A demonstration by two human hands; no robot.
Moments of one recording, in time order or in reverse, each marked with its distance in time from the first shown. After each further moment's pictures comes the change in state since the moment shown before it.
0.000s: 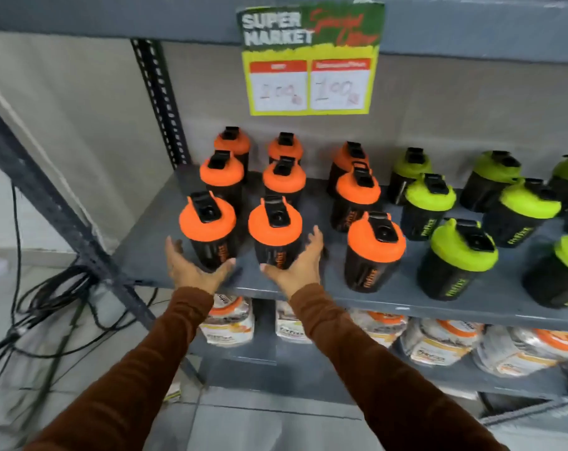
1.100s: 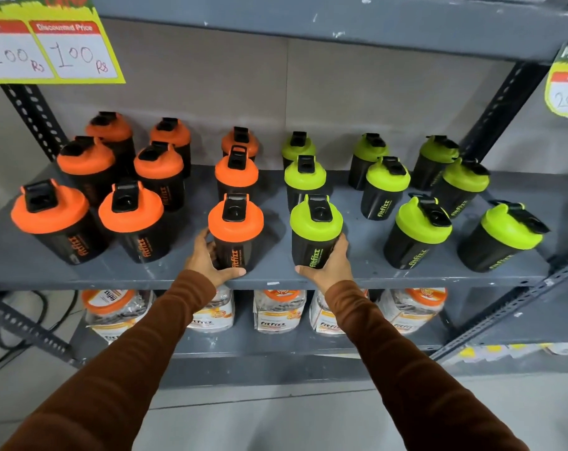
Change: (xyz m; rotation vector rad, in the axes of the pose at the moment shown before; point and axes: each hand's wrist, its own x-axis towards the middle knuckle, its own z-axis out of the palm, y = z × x) left_hand -0.117 0.087 0.158 0.045 -0.594 -0.020; right_hand -0.005 0.040 -0.272 -0.214 0.158 0.040
